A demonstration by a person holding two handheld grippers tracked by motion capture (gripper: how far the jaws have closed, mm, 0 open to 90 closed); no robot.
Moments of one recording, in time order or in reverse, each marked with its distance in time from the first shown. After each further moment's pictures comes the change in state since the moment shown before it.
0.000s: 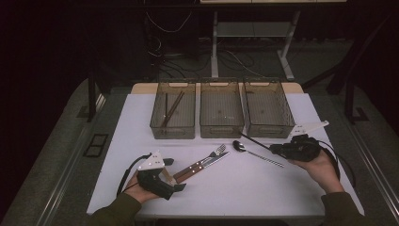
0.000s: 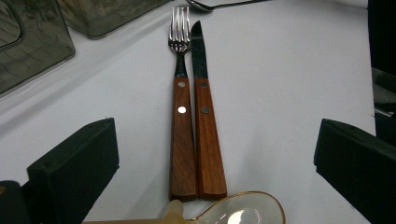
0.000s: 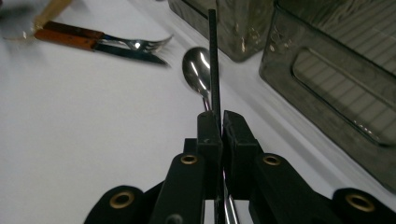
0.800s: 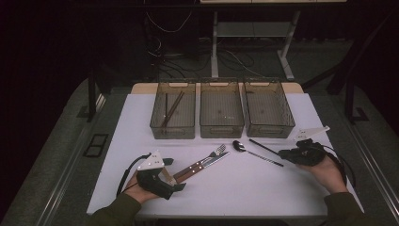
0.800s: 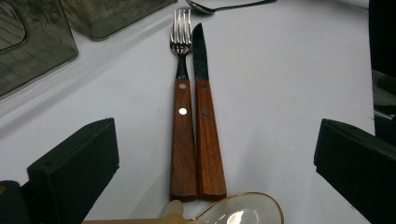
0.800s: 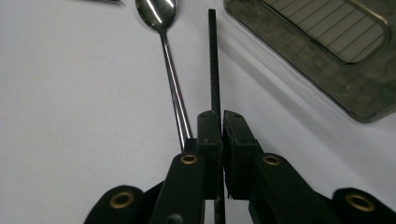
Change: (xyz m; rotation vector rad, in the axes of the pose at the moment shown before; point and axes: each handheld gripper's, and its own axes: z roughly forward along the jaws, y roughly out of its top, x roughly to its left) left arm -0.001 0.000 -0.002 -0.001 0.007 -0.002; right arm -0.018 -0.030 0.002 0.119 -0.093 0.013
